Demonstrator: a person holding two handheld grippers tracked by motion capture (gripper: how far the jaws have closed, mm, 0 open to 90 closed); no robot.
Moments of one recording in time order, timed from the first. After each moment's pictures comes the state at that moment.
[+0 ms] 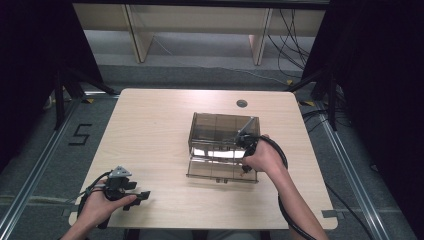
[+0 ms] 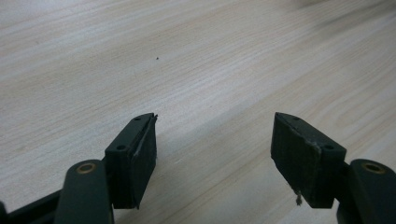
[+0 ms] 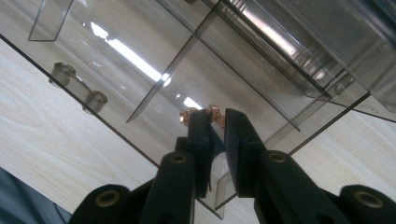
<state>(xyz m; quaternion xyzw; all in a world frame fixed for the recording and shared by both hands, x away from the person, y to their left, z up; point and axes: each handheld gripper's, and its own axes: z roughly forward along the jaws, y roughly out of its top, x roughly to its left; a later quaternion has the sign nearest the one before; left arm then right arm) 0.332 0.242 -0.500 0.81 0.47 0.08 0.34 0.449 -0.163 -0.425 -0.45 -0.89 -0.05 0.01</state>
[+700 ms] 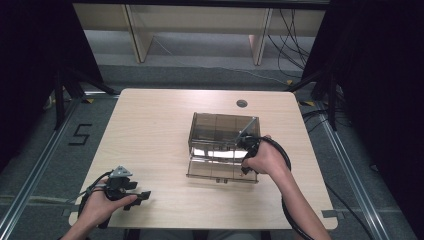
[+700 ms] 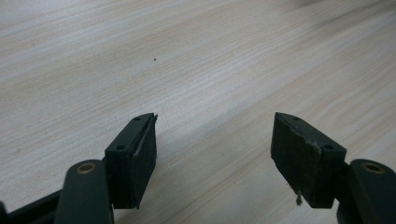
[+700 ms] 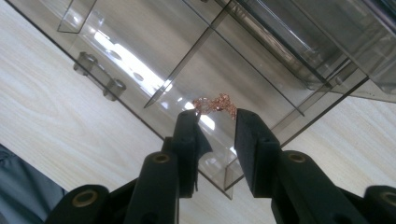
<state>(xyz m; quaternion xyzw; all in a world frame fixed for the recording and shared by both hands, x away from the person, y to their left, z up) 0.332 0.240 -0.499 0.81 0.47 0.08 0.34 0.437 -0.165 -0.414 -0.45 -0.89 -0.06 0.01</state>
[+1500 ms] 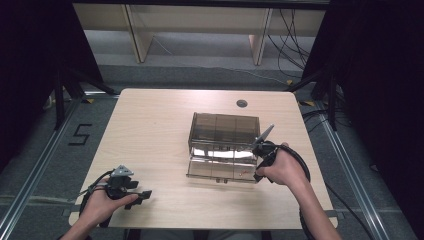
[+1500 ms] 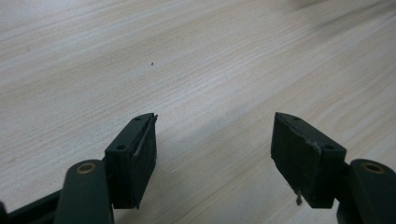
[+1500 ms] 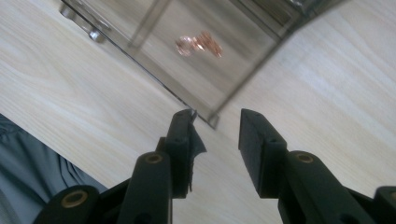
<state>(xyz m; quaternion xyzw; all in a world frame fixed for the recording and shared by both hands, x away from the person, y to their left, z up) 0.335 0.238 -0.499 0.81 0.47 0.08 0.34 0.405 -0.202 -0.404 -0.47 -0.88 -0.07 0.01</state>
